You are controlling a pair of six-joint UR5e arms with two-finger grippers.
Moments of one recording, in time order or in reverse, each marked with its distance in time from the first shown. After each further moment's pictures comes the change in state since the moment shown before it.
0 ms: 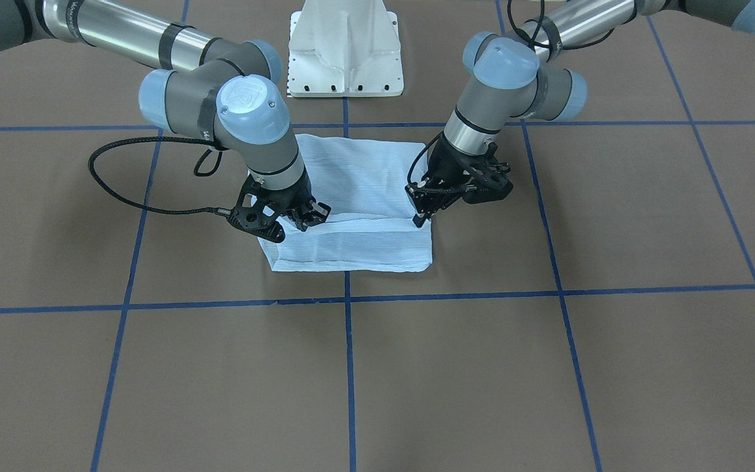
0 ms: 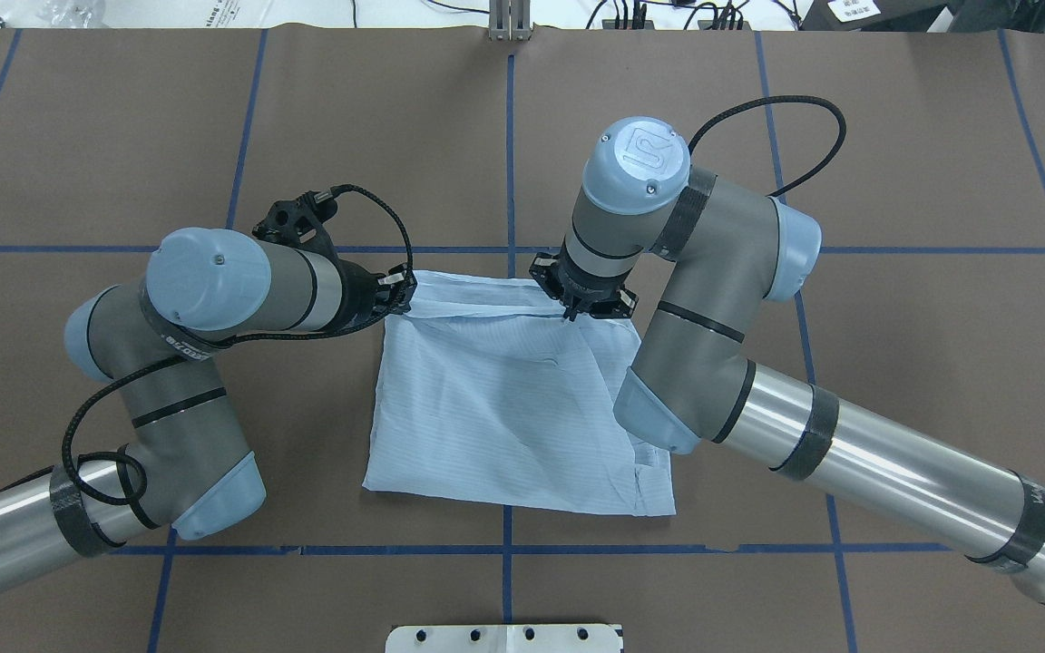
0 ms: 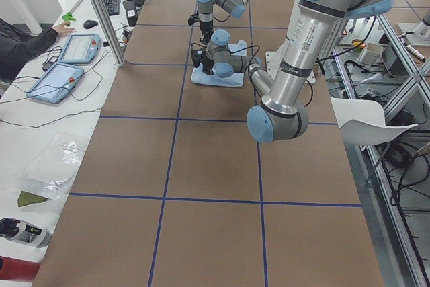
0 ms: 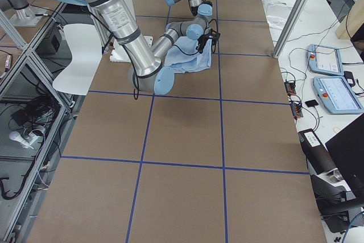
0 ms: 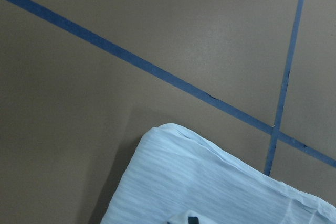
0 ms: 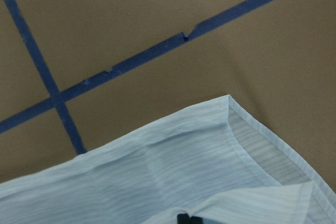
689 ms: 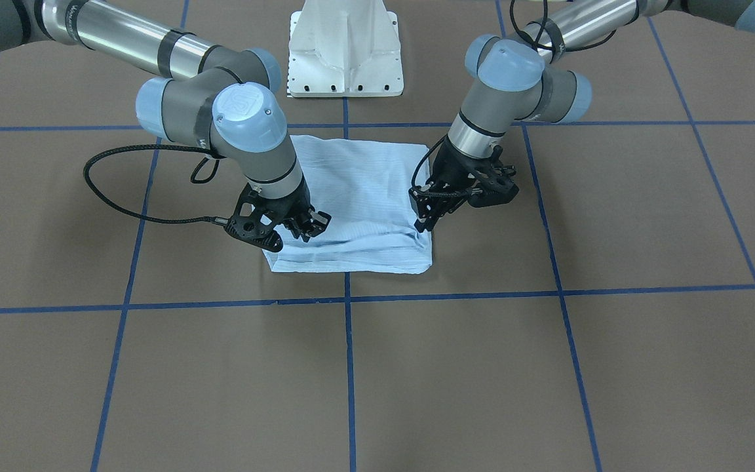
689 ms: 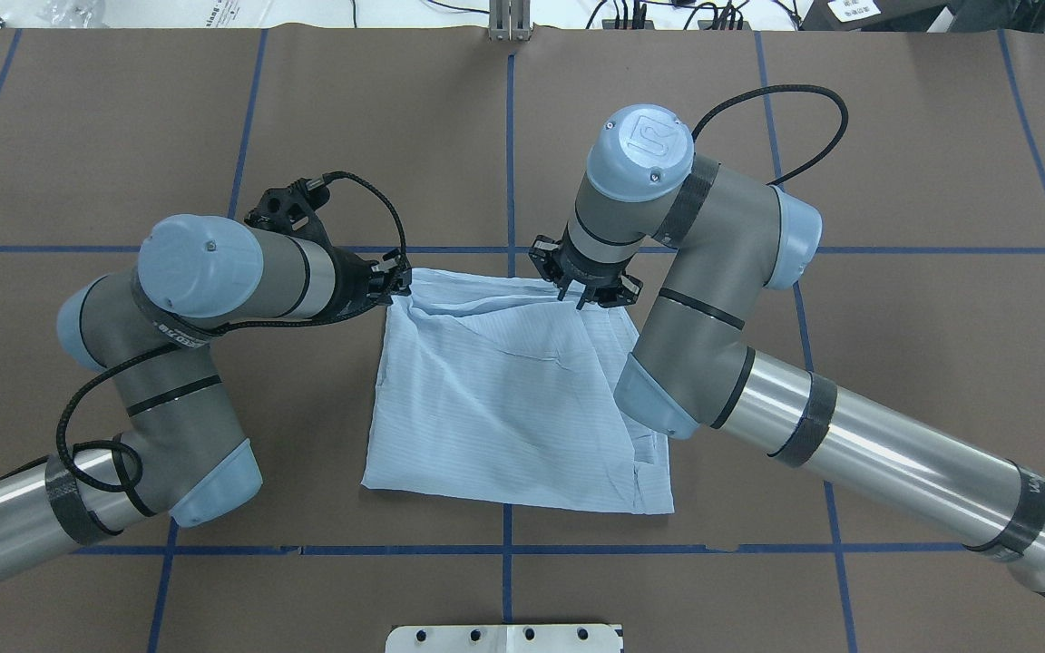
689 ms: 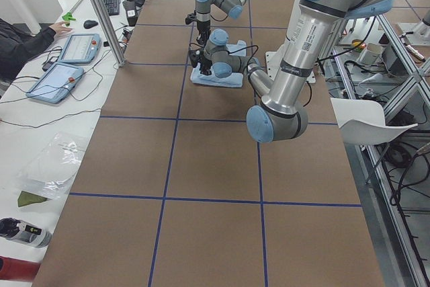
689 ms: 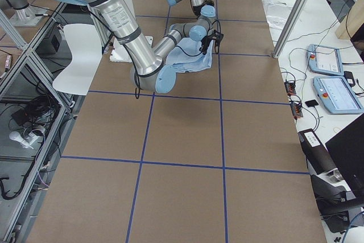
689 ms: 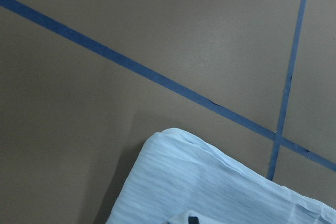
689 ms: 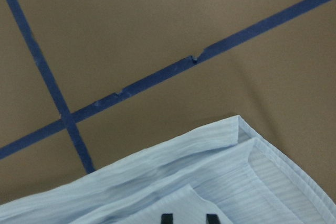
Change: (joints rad) left arm -0.028 -0.001 0.003 -0.001 0.000 0.002; right arm 0.019 0.009 -0.025 0.026 -0.008 -0.005
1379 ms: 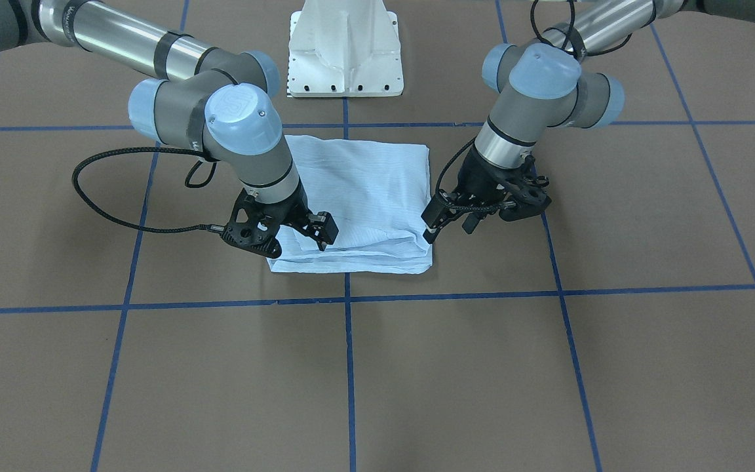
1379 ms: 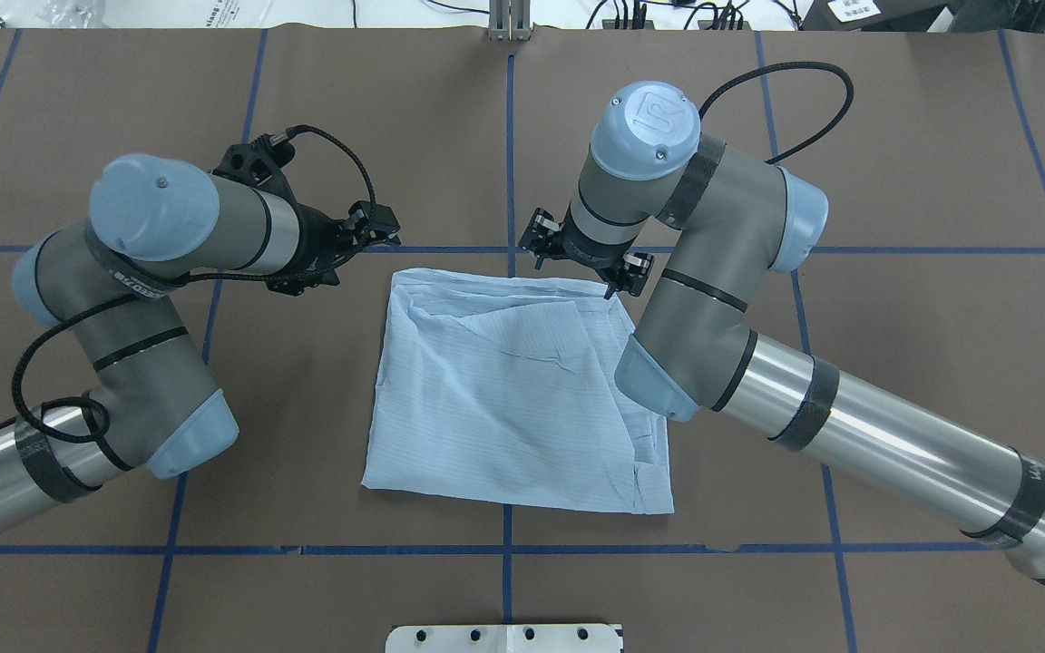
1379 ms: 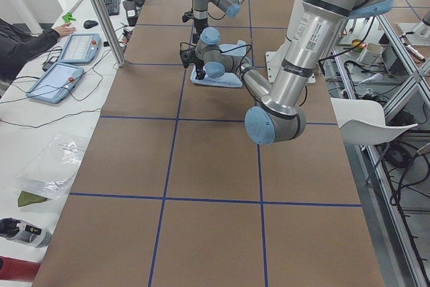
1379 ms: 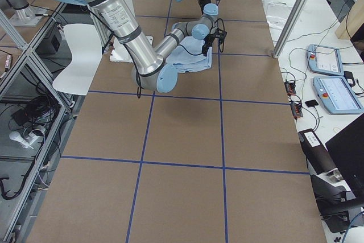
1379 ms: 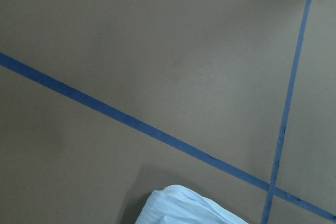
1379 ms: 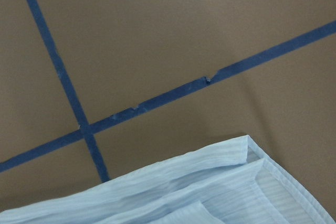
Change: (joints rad) left arm -0.098 0.009 -0.005 0.014 -0.116 0.026; right arm 0.032 0.014 0.007 -0.002 0.011 -0.079
